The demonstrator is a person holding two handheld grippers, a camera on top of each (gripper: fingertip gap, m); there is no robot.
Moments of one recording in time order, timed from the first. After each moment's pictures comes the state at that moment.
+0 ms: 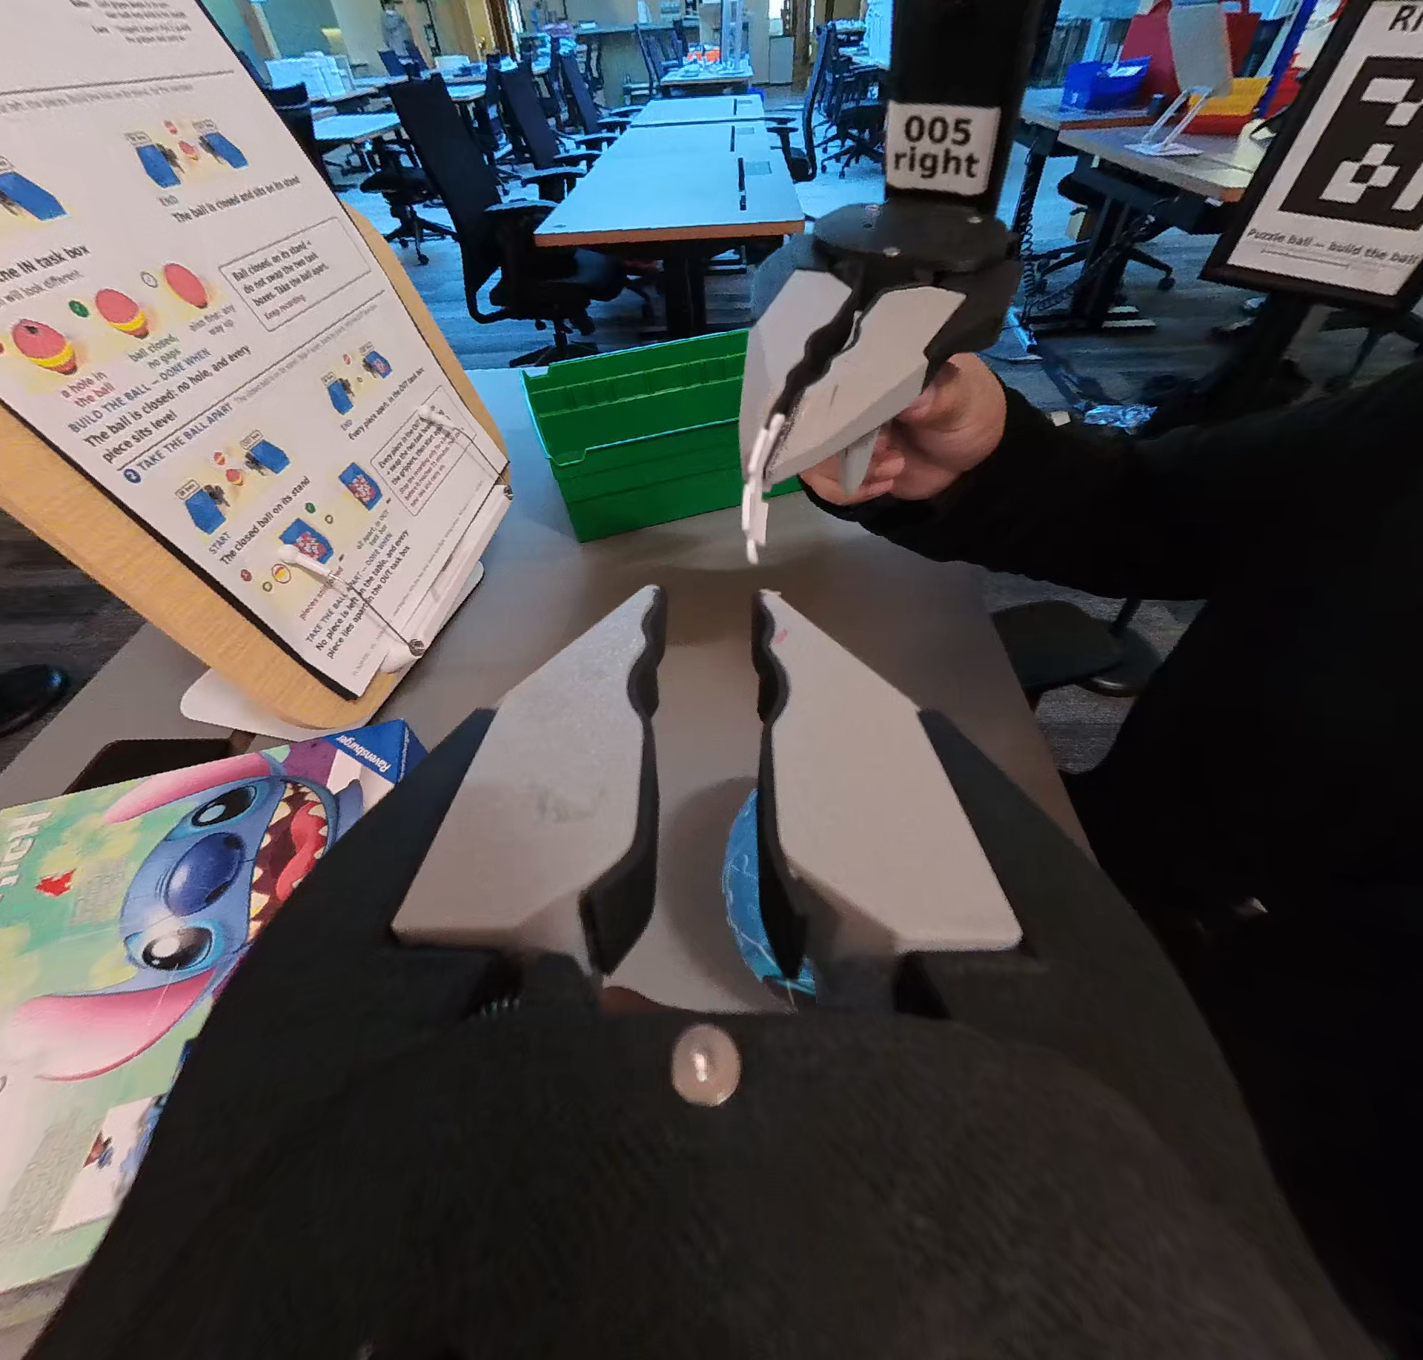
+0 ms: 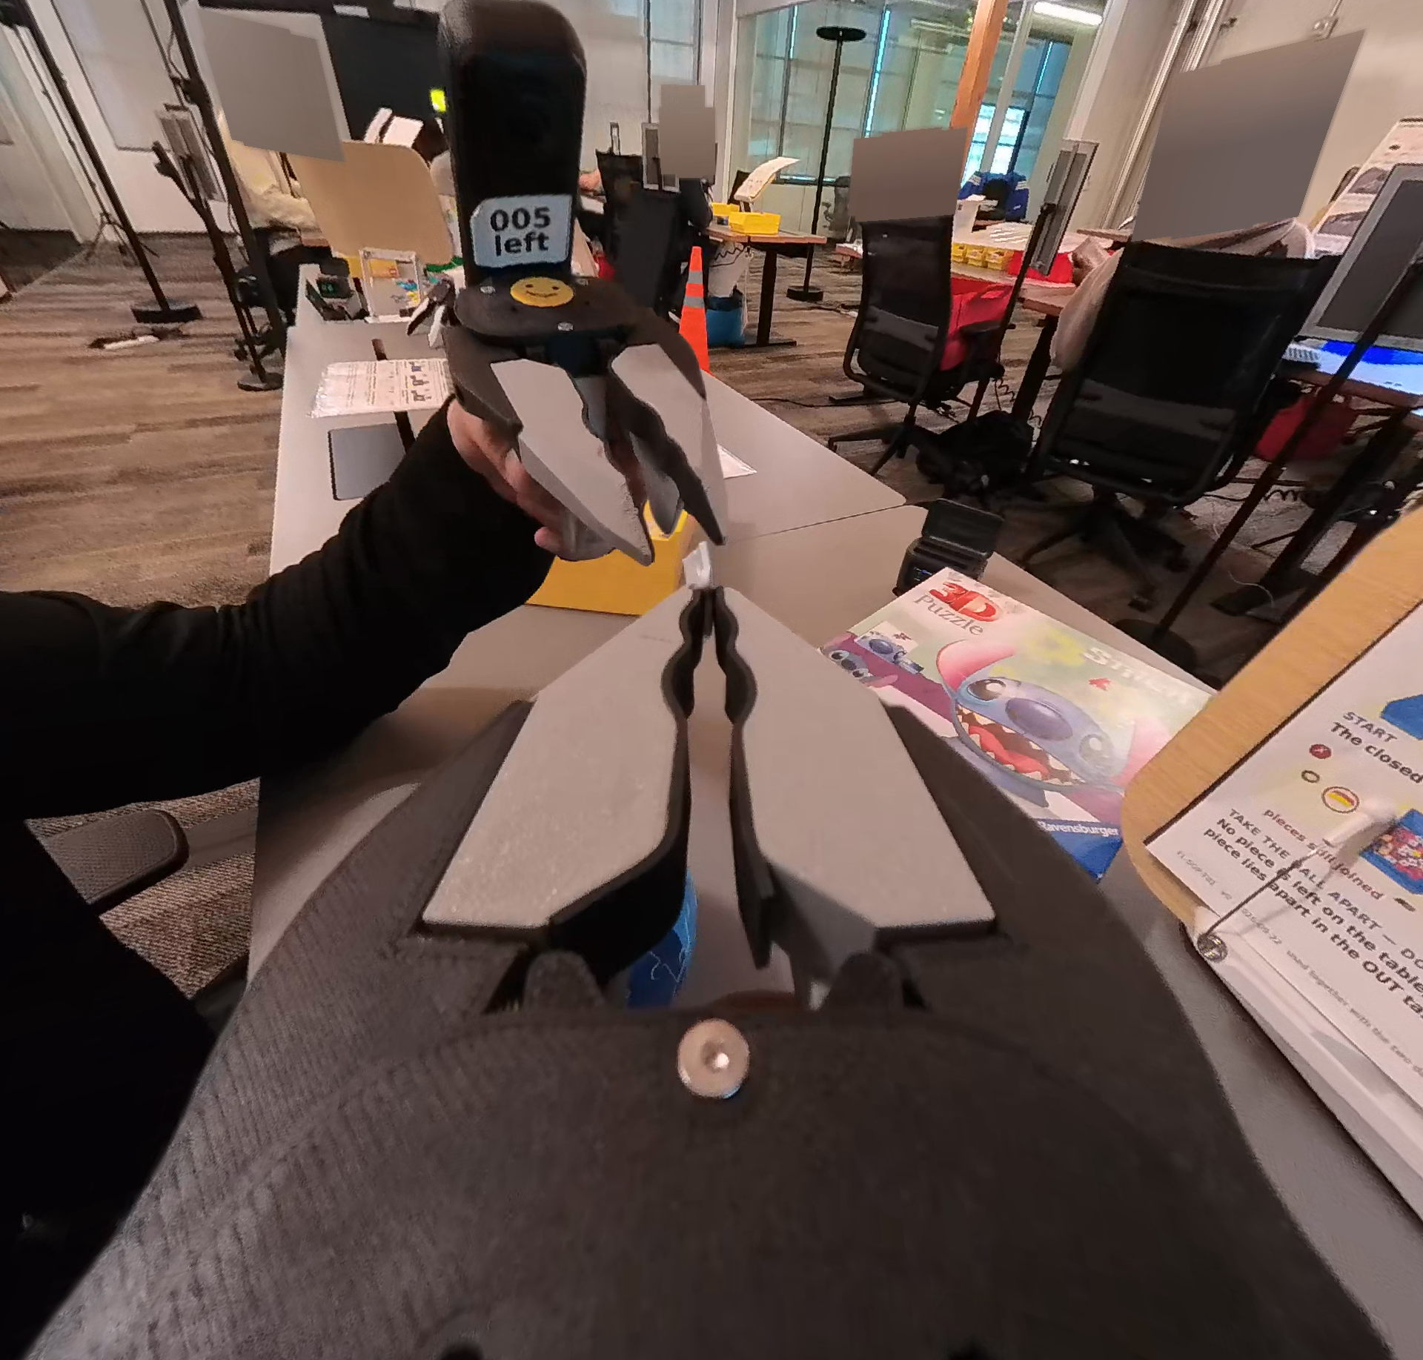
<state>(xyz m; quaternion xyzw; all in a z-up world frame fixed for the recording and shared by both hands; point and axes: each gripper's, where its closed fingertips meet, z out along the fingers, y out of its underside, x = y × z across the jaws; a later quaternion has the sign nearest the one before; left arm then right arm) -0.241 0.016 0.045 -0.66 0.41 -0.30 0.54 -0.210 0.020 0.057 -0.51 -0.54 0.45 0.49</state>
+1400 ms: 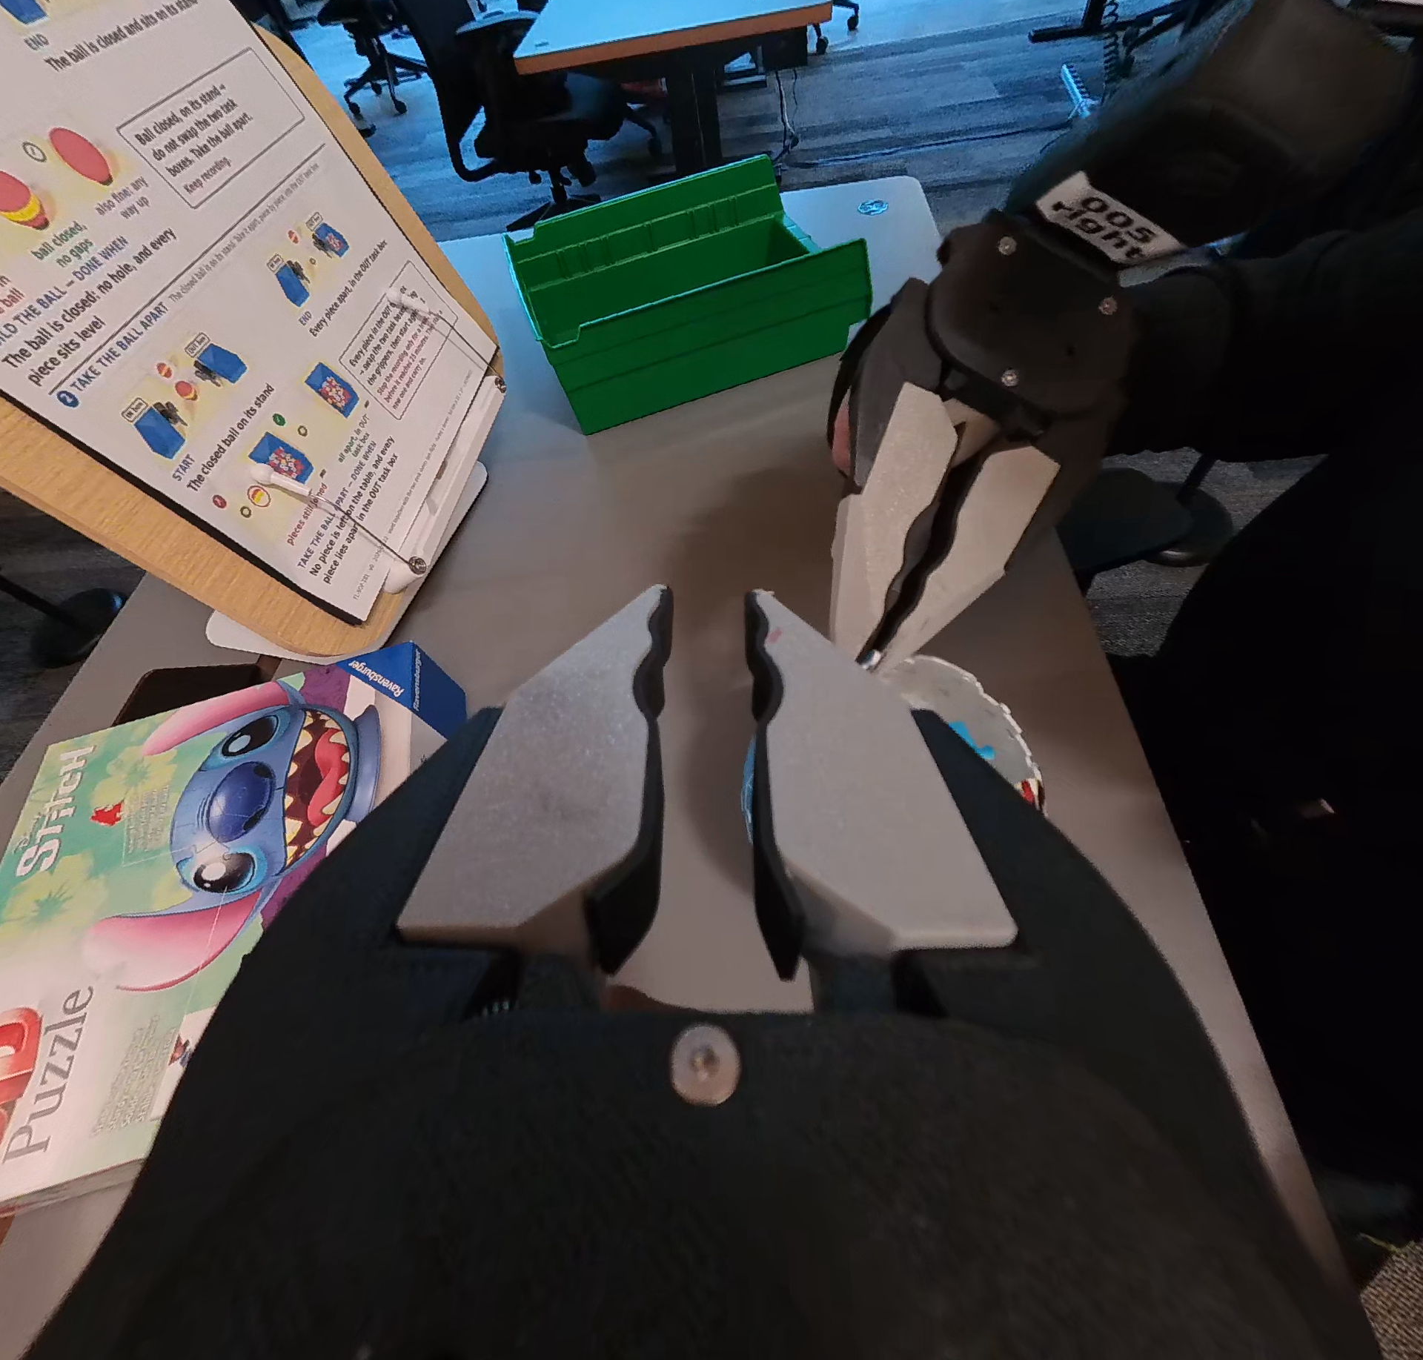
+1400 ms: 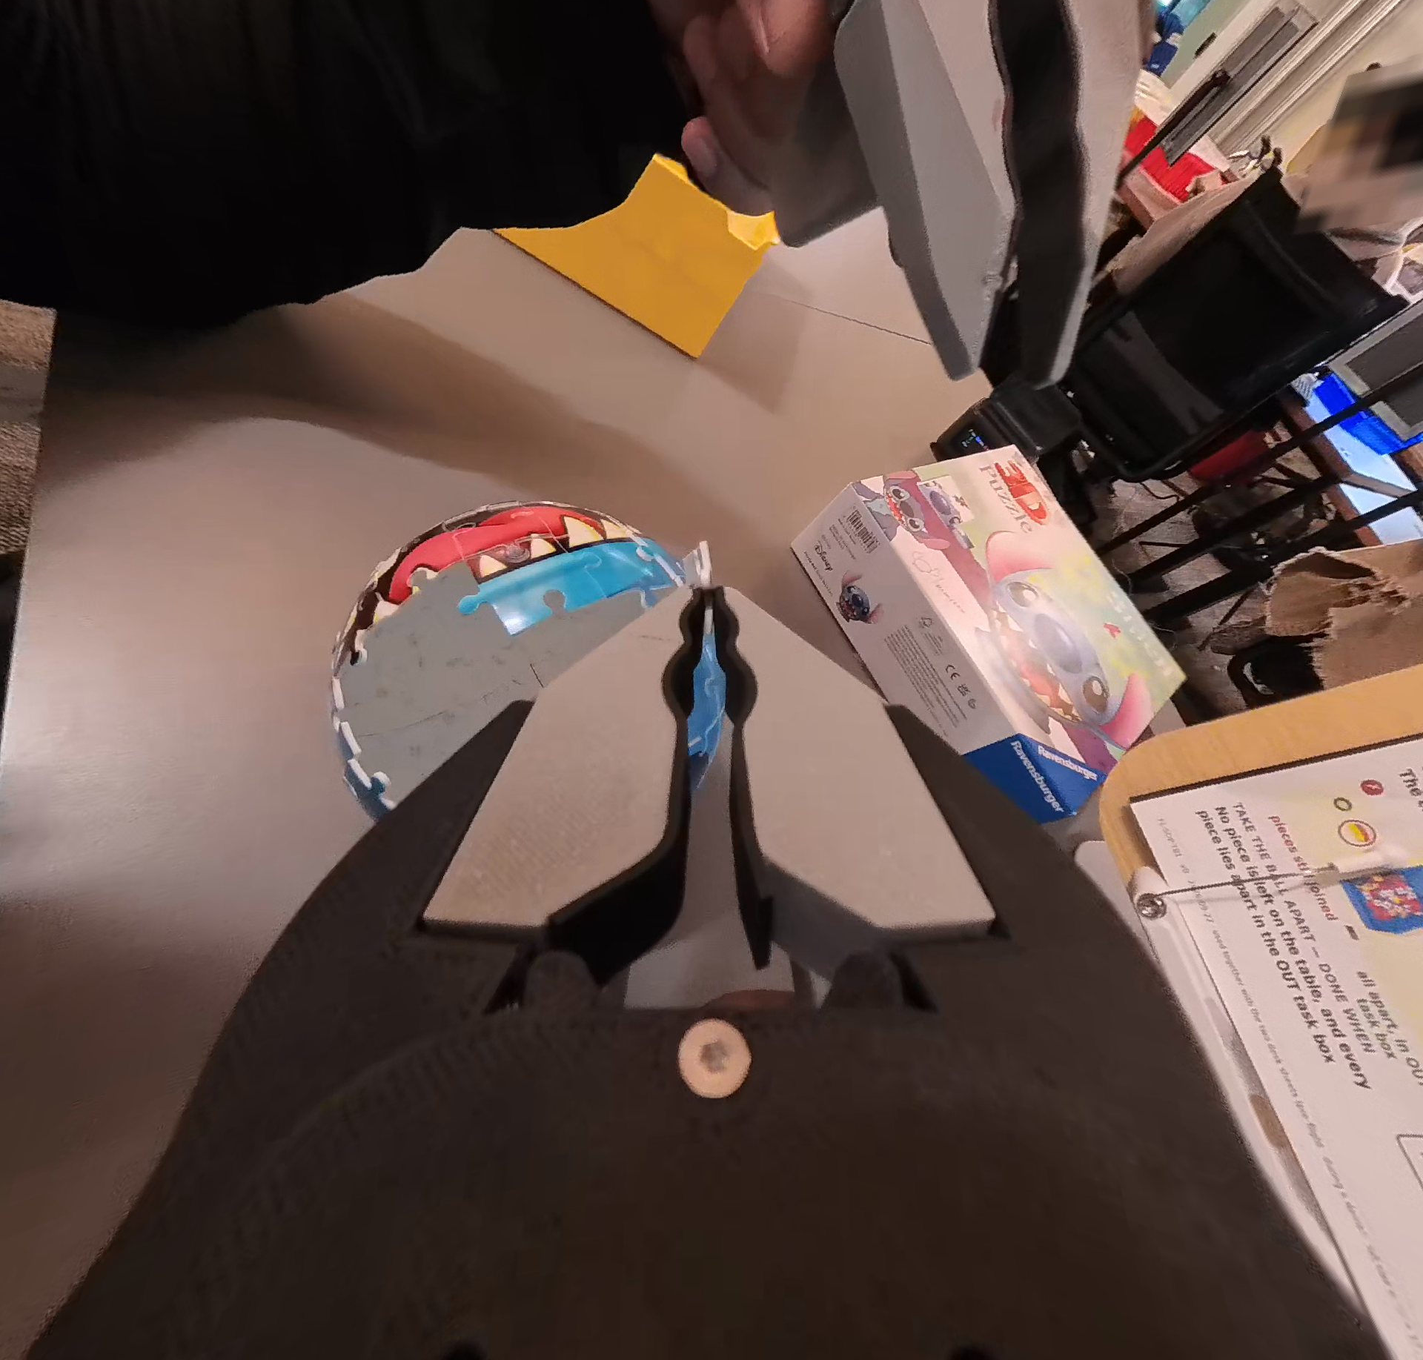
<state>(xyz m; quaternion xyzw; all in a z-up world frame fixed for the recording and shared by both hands) -0.236 0.016 0.011 -0.70 0.46 -0.23 0.50 -0.221 -0.018 -0.059 -0.45 -0.71 0.25 0.48</state>
